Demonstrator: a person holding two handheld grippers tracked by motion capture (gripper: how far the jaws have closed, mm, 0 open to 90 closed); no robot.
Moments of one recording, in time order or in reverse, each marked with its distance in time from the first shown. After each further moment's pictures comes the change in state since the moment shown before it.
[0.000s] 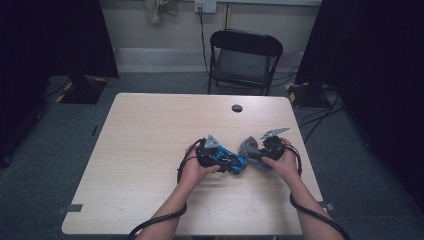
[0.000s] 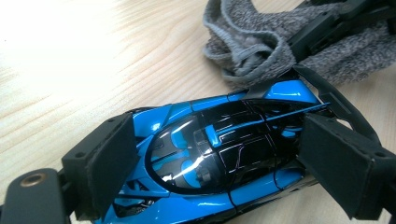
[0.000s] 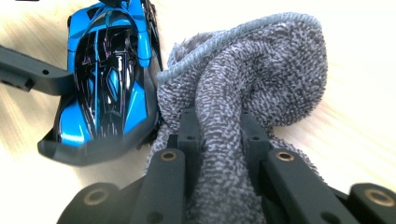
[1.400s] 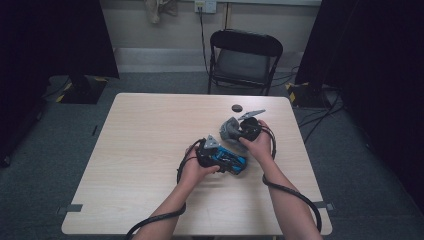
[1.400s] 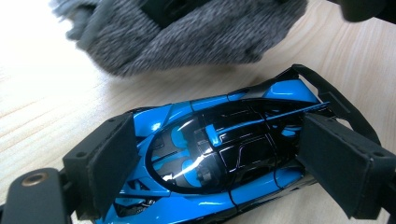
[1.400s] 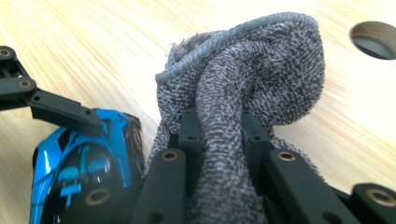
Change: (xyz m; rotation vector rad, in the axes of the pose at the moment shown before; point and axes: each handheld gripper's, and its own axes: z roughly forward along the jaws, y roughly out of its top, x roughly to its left) left arm 0.000 -0.001 -0.001 0.000 0.003 -0.001; right arm 0.012 0.081 0.052 -0.060 -0.077 -0.028
